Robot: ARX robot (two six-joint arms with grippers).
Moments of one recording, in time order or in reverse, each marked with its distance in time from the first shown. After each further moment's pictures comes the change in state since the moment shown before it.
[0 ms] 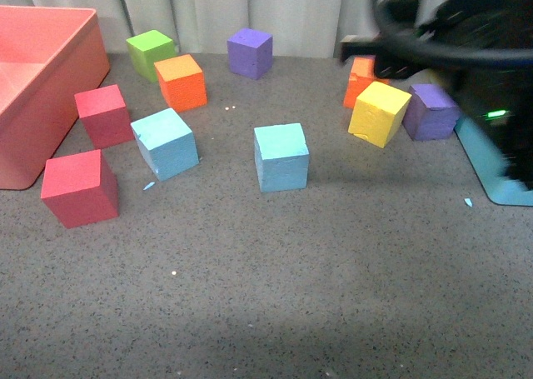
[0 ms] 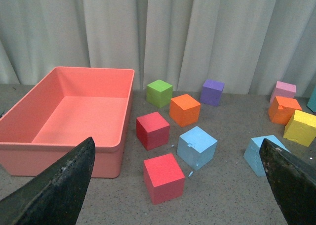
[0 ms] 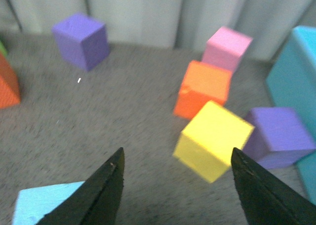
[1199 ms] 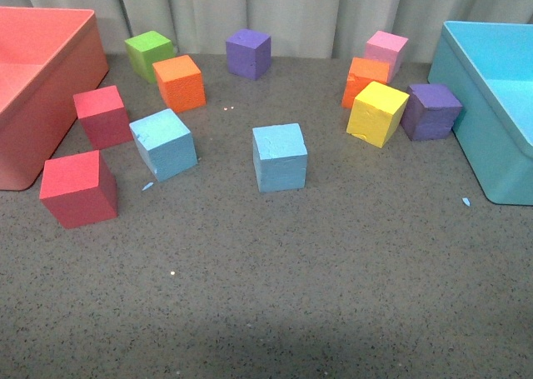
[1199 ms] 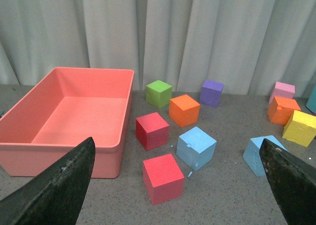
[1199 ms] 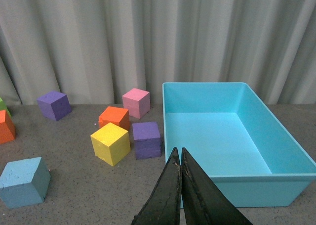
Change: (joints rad) left arm 0.000 0.000 0.000 0.000 0.002 0.000; right arm -0.396 -1.164 -0.703 -0.389 -0.381 -0.034
